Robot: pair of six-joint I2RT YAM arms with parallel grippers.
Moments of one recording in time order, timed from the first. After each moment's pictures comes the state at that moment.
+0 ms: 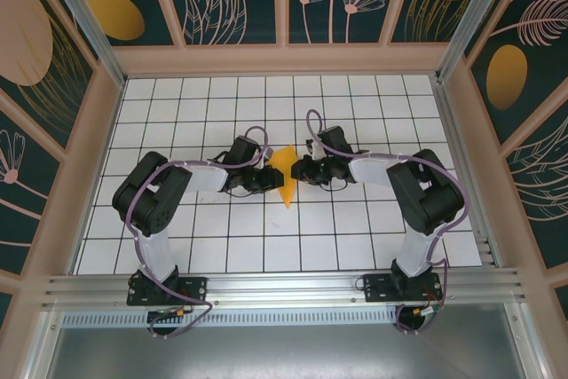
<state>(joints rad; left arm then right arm) -0.57 1.87 0.88 0.08 0.56 -0.75 0.53 1.80 0.91 -0.02 -0.57 0.68</state>
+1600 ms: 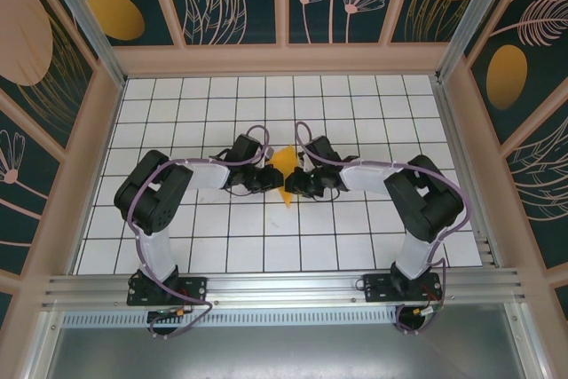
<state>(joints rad) -0.57 1.89 0.92 0.02 0.54 -0.73 0.67 1.75 0.90 -0.13 -0.44 0.77</state>
